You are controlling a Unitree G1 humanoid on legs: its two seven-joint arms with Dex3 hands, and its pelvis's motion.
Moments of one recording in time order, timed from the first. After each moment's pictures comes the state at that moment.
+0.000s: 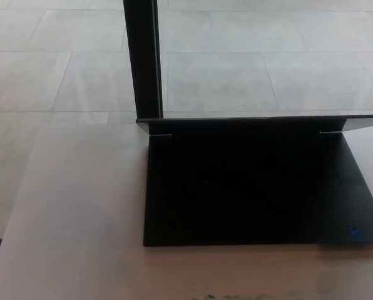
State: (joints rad) left_arm -0.18 0.53 0.76 1.14 -0.34 -0.01 -0.29; right_arm -0.79 -0.69 -0.03 0.28 0.05 -0.10 0.20
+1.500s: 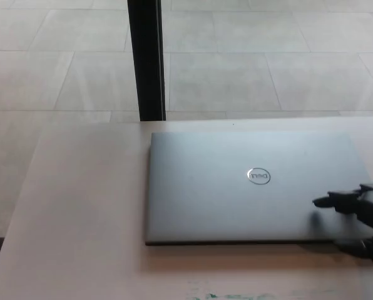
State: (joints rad) left_arm -0.20 0.57 0.72 1.17 -0.42 -0.01 -0.30; right_arm -0.47 -0.81 0.48 0.55 -0.45 -0.33 0.21
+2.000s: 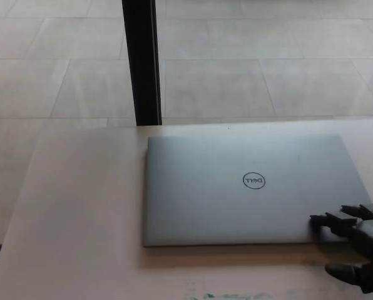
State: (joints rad) left_arm -0.20 0.58 0.71 1.17 -0.43 -0.01 -0.30; right_arm -0.34 -0.73 0.45 0.56 -0.56 -0.29 -0.01
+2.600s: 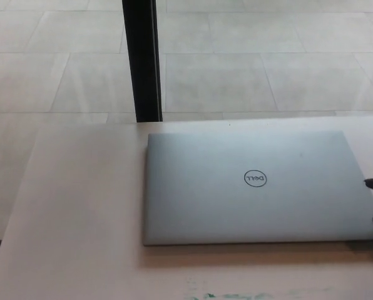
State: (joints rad) left_arm -0.21 0.57 0.71 1.18 -0.44 -0.01 -0.30; right_arm -0.31 -0.73 0.08 0.50 -0.36 -0.27 0.09
